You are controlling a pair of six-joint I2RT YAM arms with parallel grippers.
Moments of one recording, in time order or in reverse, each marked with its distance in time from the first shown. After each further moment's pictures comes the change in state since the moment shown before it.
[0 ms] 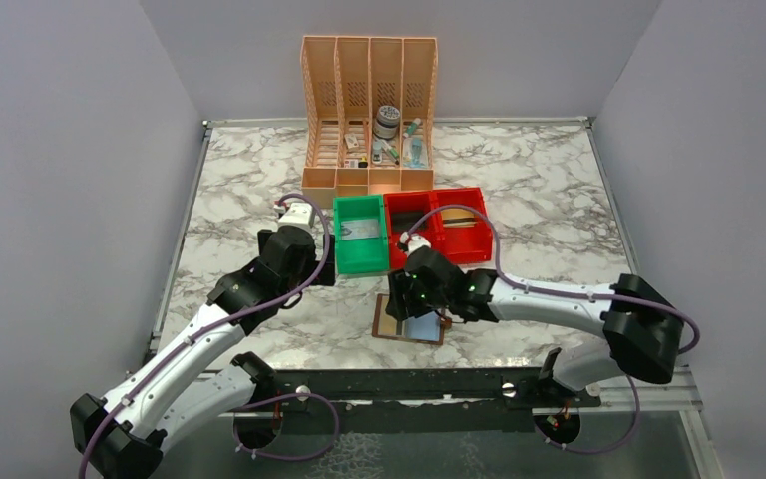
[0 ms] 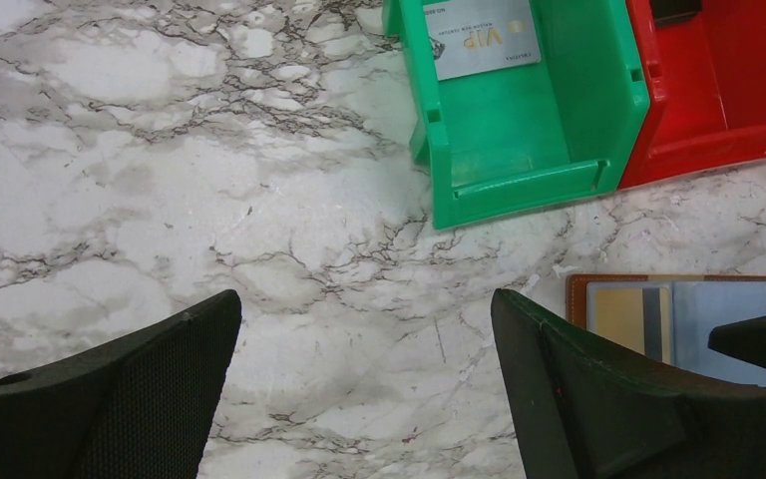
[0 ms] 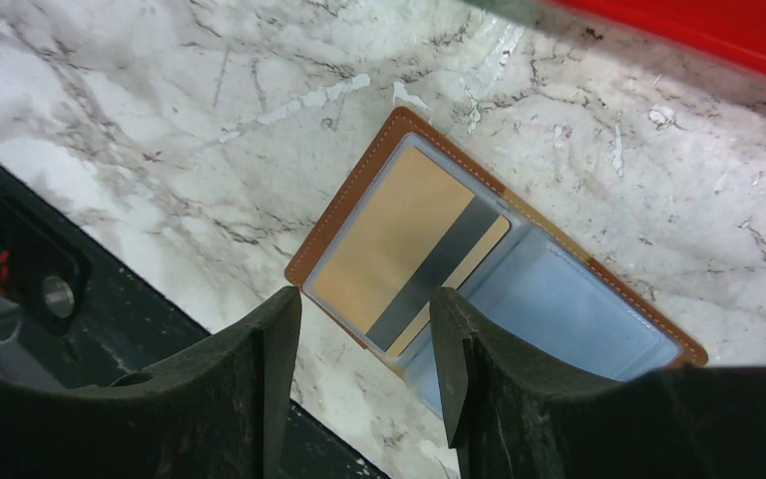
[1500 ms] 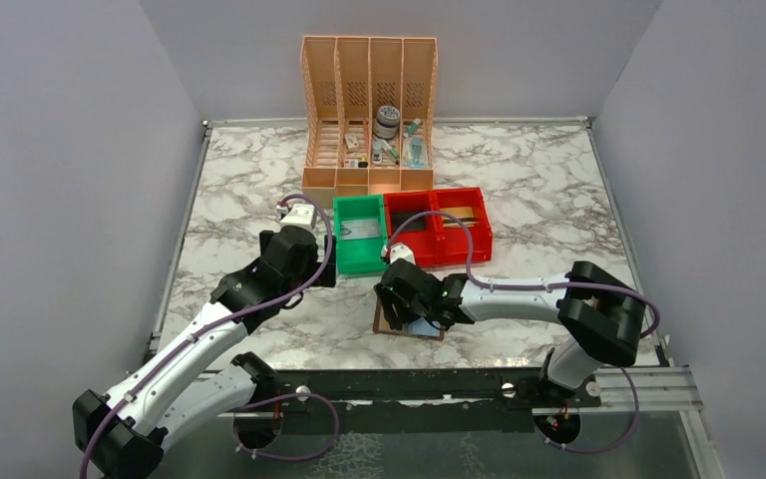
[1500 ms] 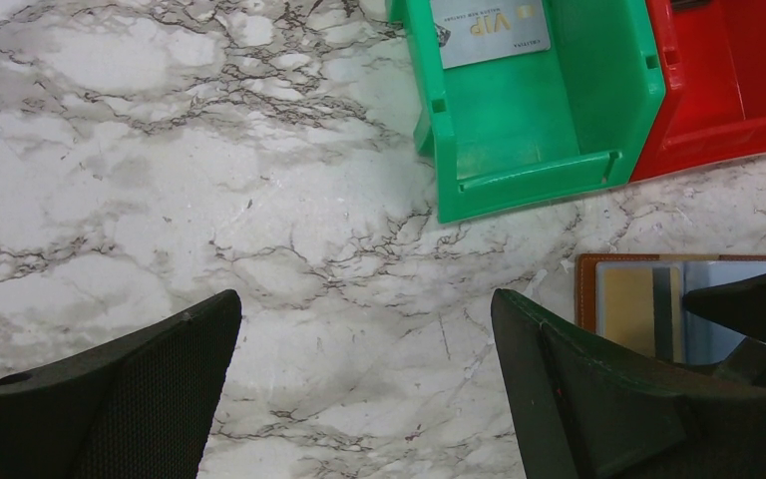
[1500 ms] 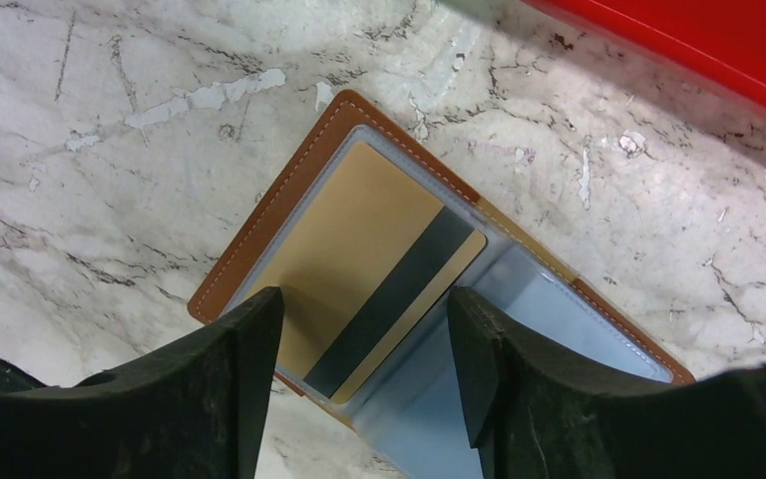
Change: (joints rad) left arm 0.000 0.014 -0.008 0.000 0.000 -0.003; right arm 0.093 0.220 0.076 -0.018 0.192 -0.108
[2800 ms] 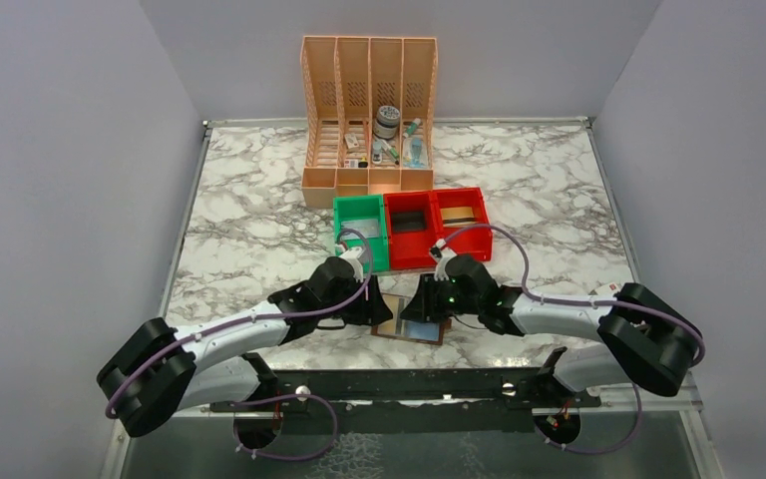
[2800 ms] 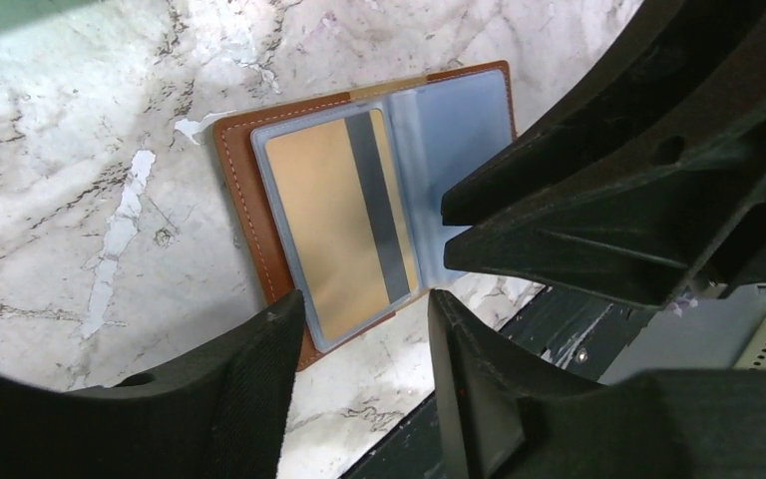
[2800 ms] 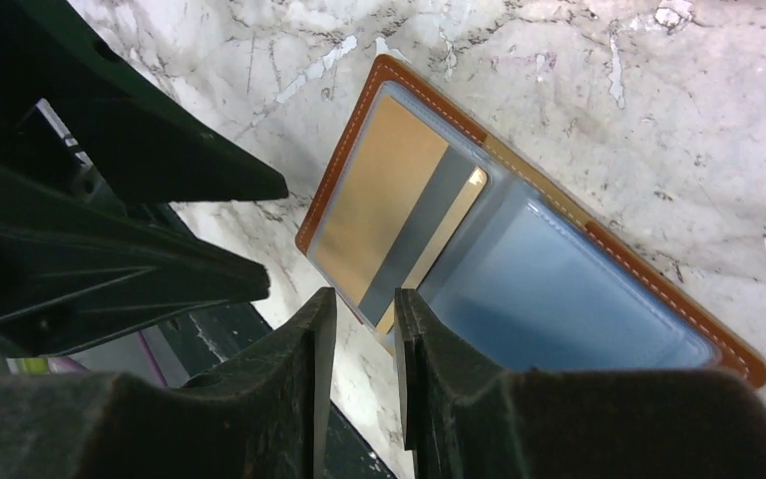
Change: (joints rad) left arm -0.190 0.266 -0.325 0.634 0.564 -0.370; right arm -0.246 -0.276 -0.414 0.448 -0.473 0.264
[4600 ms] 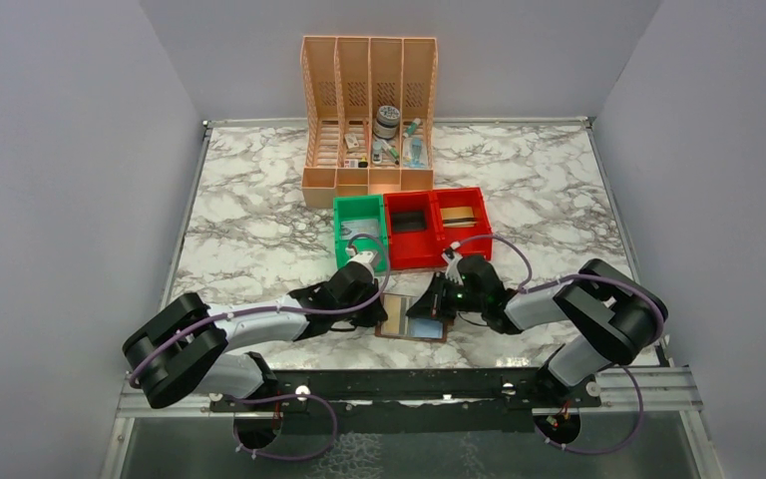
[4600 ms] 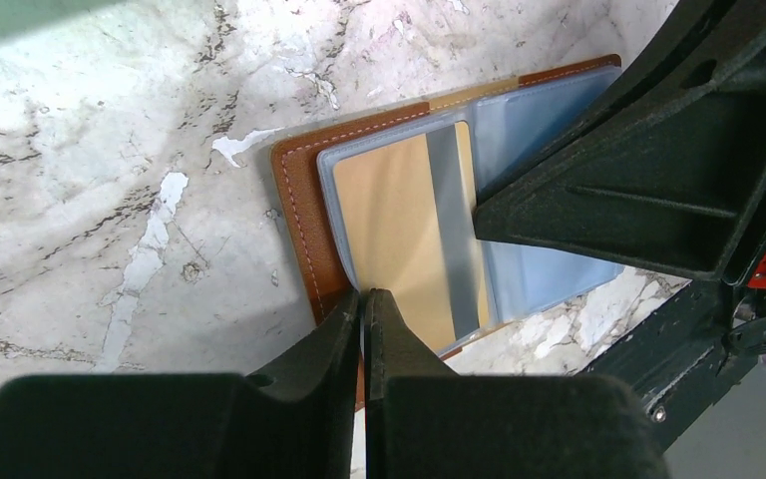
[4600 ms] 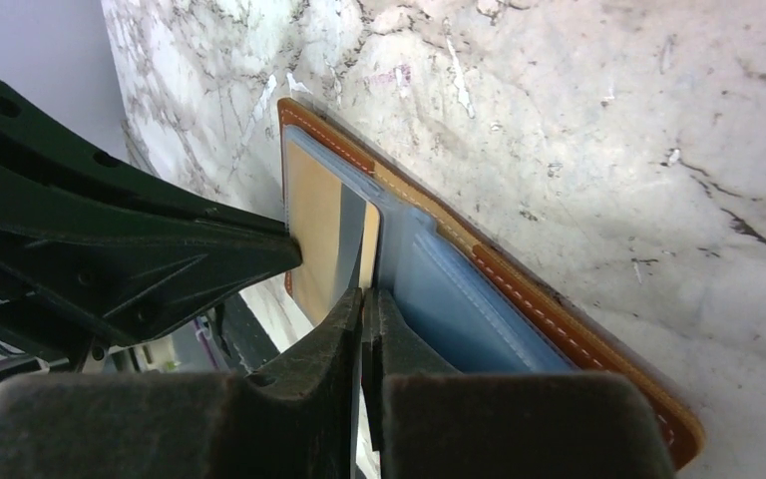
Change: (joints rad) left arm -0.080 0.201 0.035 0.054 -0.146 -0.014; right arm -0.132 0.221 -0.107 0.353 -0.164 0.188
